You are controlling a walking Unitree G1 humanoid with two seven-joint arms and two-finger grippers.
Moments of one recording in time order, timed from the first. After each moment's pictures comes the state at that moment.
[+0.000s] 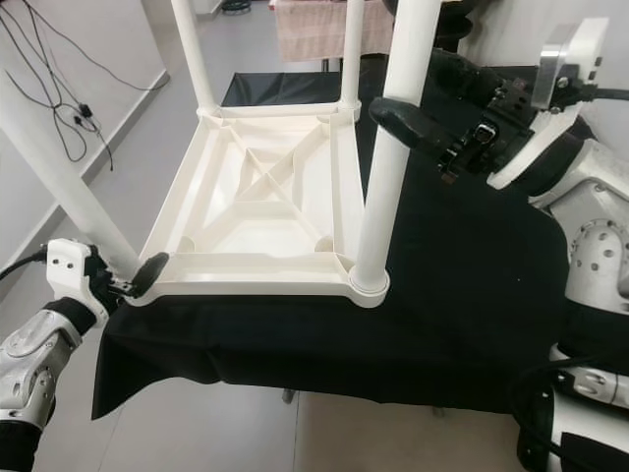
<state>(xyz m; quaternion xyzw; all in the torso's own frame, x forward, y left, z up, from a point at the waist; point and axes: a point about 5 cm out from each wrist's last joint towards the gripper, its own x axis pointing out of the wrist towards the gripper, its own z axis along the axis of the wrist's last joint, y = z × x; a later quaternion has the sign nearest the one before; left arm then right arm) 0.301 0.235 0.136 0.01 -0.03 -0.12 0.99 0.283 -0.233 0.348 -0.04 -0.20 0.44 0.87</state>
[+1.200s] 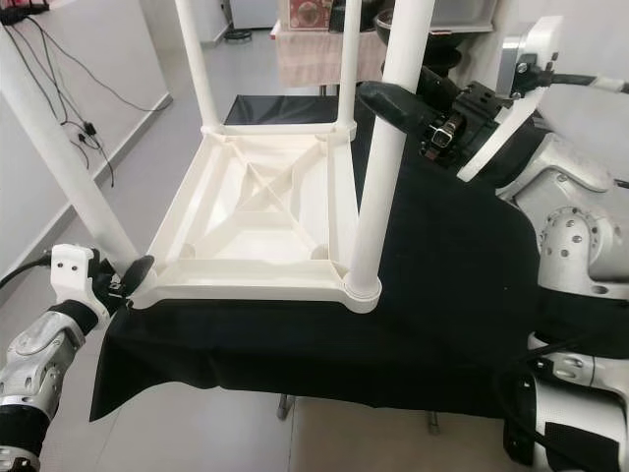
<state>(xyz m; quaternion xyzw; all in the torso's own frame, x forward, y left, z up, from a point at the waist) 0.318 0.250 0.120 0.01 -0.02 -0.07 1.00 0.304 -0.216 0.351 -0.02 -0.19 0.42 0.89</state>
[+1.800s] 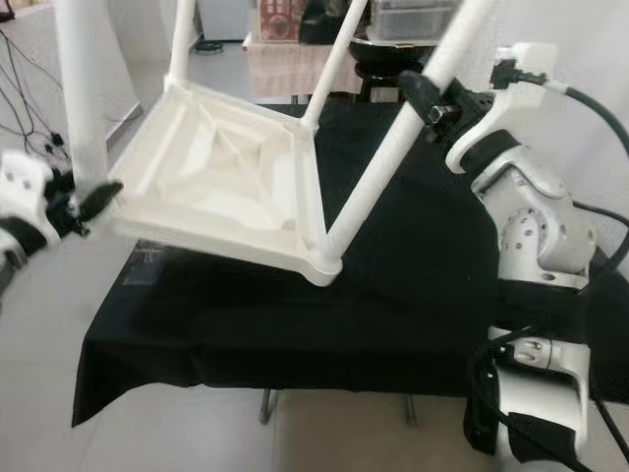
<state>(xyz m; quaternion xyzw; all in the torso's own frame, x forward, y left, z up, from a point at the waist) 0.346 0.269 0.275 0.19 -0.14 -0.13 0.96 0.348 -0.236 0.320 0.10 -0.14 0.13 0.98</state>
